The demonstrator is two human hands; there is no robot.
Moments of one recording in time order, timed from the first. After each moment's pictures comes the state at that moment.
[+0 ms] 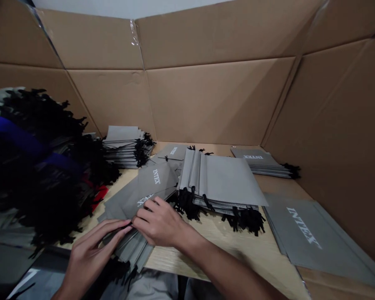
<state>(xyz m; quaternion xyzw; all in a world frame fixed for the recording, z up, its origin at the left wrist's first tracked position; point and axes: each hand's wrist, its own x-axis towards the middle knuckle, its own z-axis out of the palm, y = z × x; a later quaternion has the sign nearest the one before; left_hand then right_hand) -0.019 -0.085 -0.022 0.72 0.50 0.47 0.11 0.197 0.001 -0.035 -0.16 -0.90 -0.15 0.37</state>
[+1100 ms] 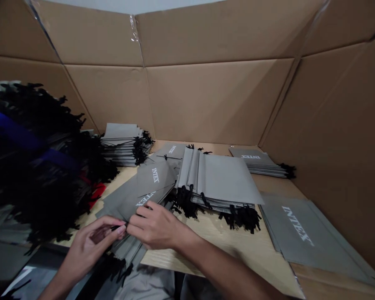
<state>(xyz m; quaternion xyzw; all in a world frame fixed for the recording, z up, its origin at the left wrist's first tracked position) -0.027 -0.079 -0.018 0.62 0.54 0.48 0.31 0.198 -0.003 -0.041 -0.09 -0.93 -0.16 0.32</state>
